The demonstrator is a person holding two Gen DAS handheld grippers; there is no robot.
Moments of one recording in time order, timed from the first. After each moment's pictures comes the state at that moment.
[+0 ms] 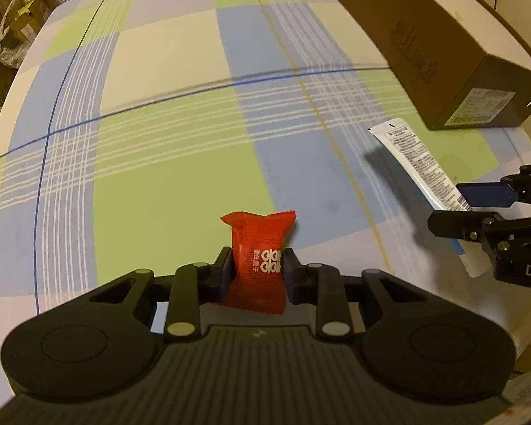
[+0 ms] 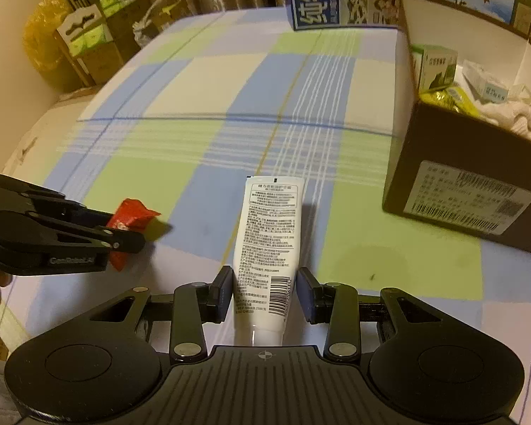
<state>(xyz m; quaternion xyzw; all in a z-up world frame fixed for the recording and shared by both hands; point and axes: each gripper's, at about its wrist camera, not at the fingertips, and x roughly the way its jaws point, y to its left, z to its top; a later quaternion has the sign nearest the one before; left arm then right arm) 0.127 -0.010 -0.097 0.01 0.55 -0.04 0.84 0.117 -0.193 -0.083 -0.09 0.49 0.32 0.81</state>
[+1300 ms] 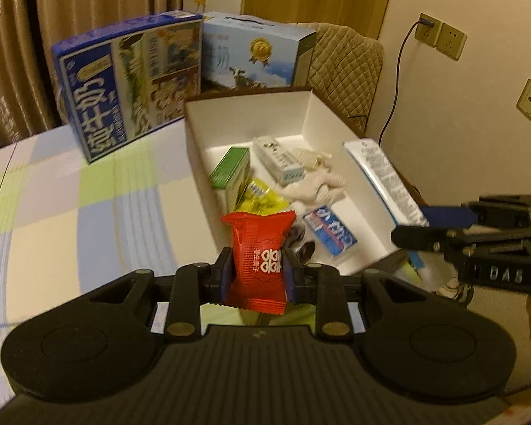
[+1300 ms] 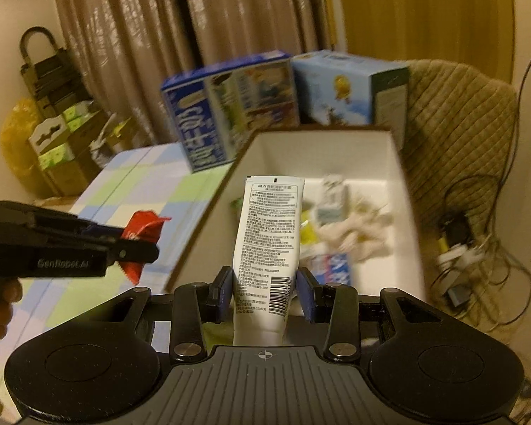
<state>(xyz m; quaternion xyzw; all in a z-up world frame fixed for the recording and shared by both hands) 0.226 -0.178 0.025 0.01 0.41 -0.15 0.90 0.217 -0.361 0.043 -0.02 0.36 0.27 0.89</state>
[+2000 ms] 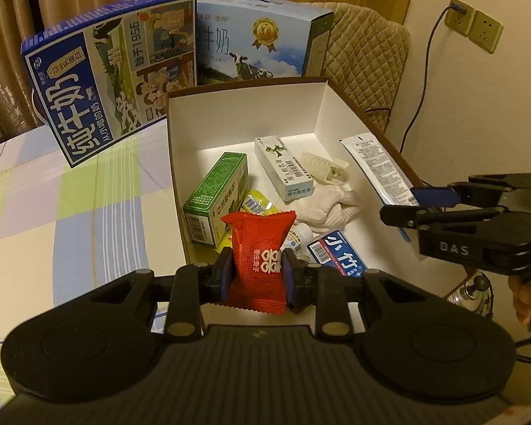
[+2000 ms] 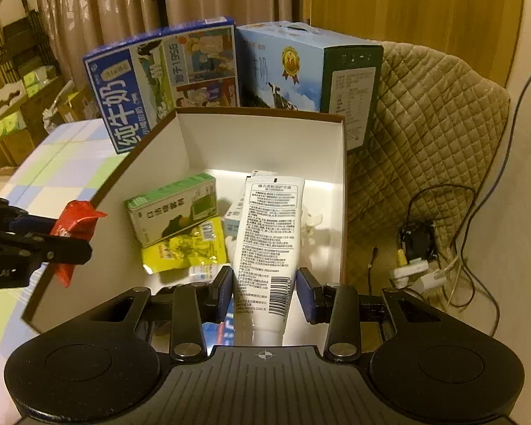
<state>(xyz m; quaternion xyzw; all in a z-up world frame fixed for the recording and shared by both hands) 0.295 -0.222 -0.001 0.02 0.44 -0.11 0.89 0.328 -0.375 -0.009 -0.09 0.39 0.23 0.88</state>
